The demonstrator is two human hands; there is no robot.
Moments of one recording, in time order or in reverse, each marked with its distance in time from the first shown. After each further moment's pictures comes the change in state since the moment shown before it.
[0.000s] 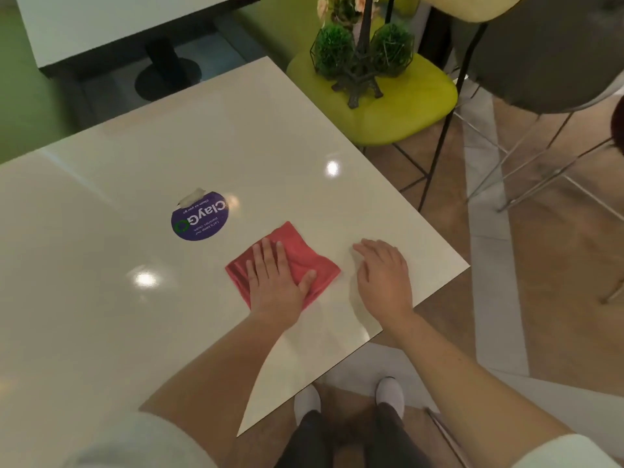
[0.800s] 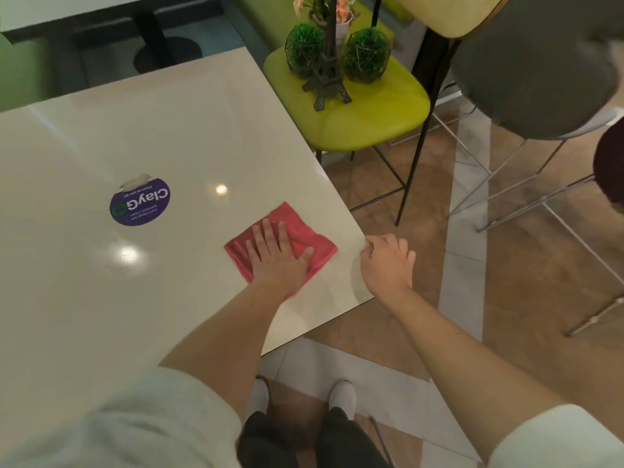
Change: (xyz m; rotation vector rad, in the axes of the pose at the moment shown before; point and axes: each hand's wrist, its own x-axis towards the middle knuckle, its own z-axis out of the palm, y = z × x) left_hand 0.039 0.156 -0.002 -0.041 -0.188 -0.148; right_hand 0.069 0.117 -0.074 -0.142 -0.222 0.205
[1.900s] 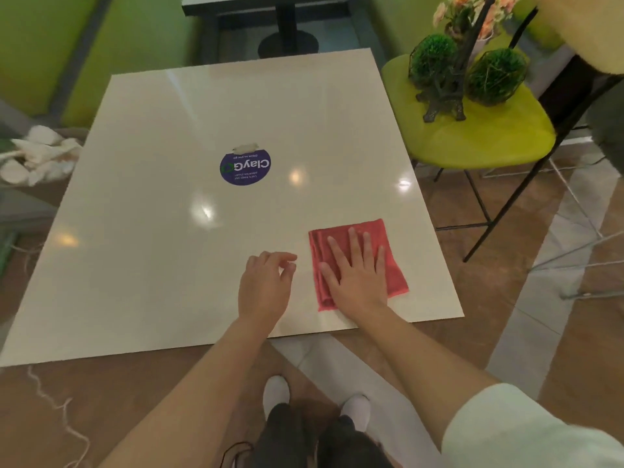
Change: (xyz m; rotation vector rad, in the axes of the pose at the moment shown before) left_hand -0.103 -0.114 -0.004 -0.505 0.467 -0.184; right_hand -0.049 -0.096 0.076 -0.225 -0.172 -0.647
